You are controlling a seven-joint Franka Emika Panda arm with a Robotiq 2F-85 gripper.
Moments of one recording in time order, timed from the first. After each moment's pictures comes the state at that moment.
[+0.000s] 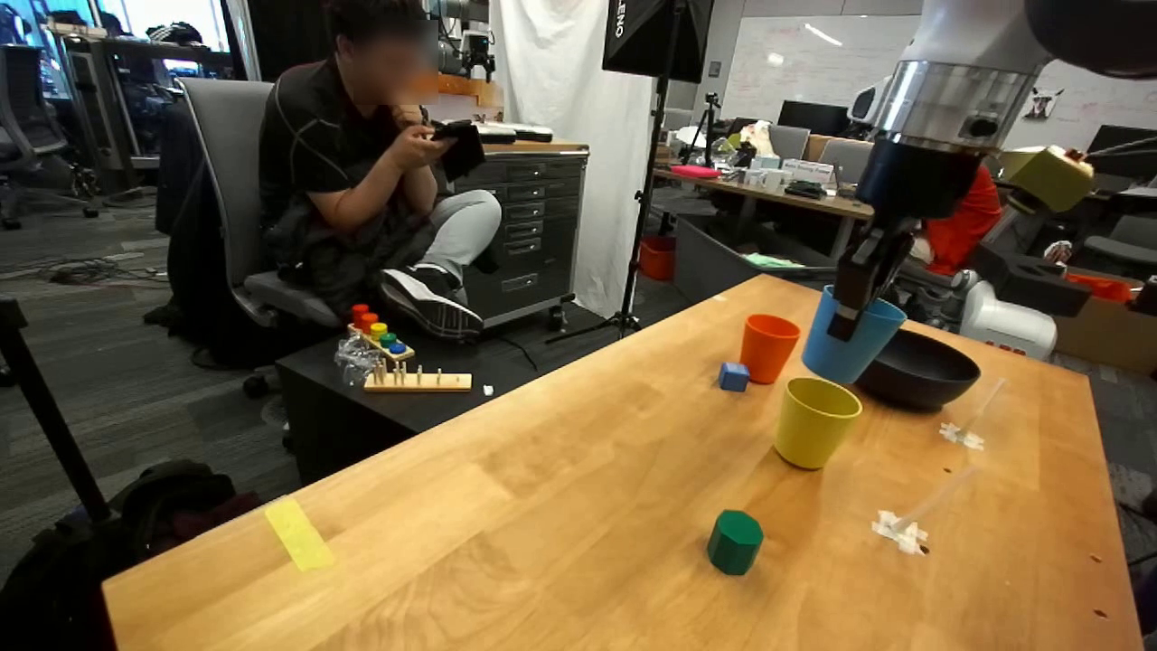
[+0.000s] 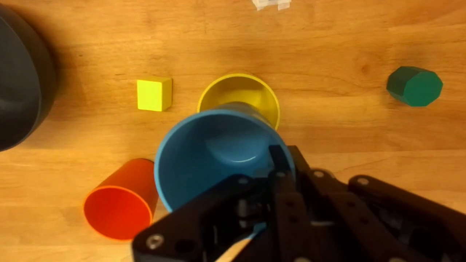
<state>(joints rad) -0.04 0.06 -0.05 -2.27 -0.06 2.40 -0.10</state>
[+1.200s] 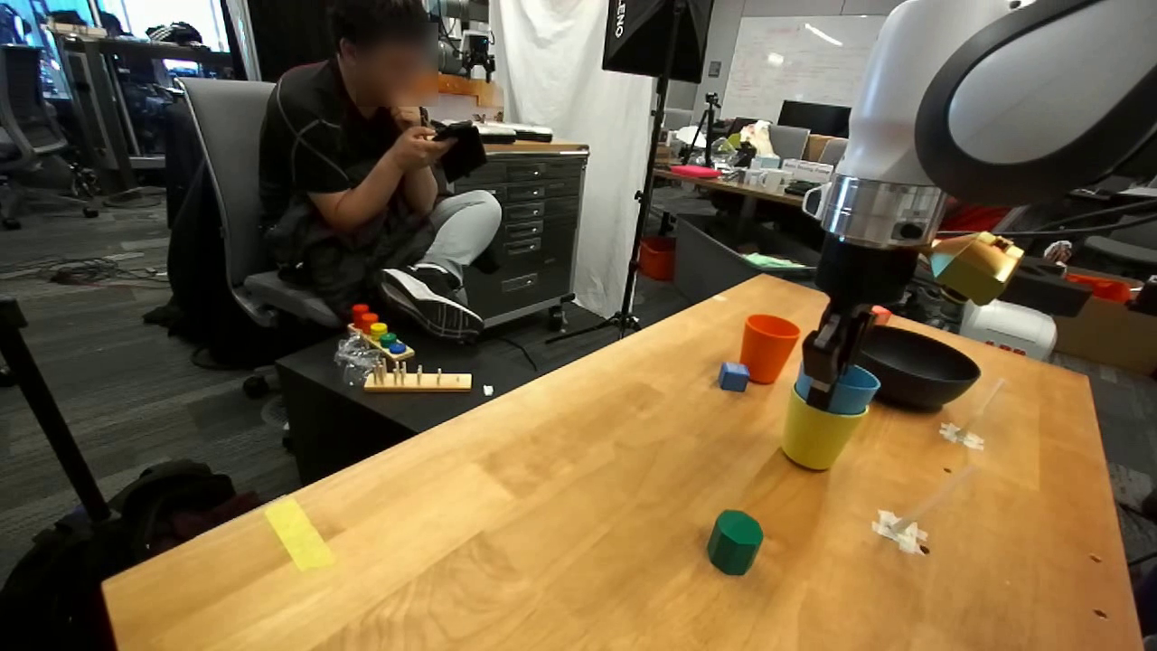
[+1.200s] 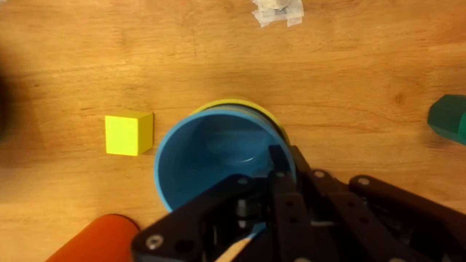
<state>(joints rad) -0.04 0.26 -0.05 -2.21 -0.05 2.43 -0.09</state>
